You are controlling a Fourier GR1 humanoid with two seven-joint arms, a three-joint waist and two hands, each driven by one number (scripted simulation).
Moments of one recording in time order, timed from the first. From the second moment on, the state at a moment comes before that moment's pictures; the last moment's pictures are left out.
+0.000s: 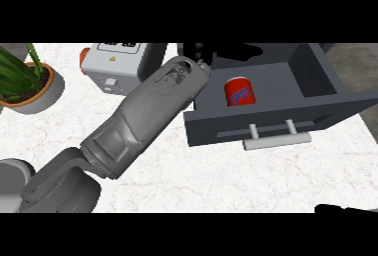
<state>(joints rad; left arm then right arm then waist) -1.41 0.00 -0.61 -0.38 0.62 0.78 -0.09 0.10 -0.13 -0.21 -2.21 0.10 0.20 0.07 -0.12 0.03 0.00</state>
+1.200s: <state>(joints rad) -1.44 0.01 -0.59 -0.46 0.68 0.83 -0.09 -0.07 -0.26 0.08 -1.91 0.90 0.06 -0.01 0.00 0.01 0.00</state>
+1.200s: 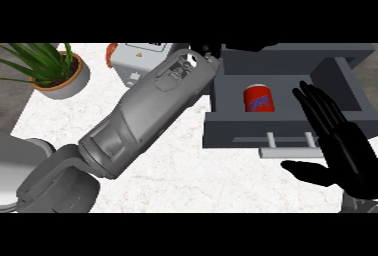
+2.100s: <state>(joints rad) -1.29 0.27 -0.62 -0.82 0.58 0.81 0.15 -0.35 -0.17 0.02 -1.29 1.12 -0.32 -0.10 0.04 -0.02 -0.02</state>
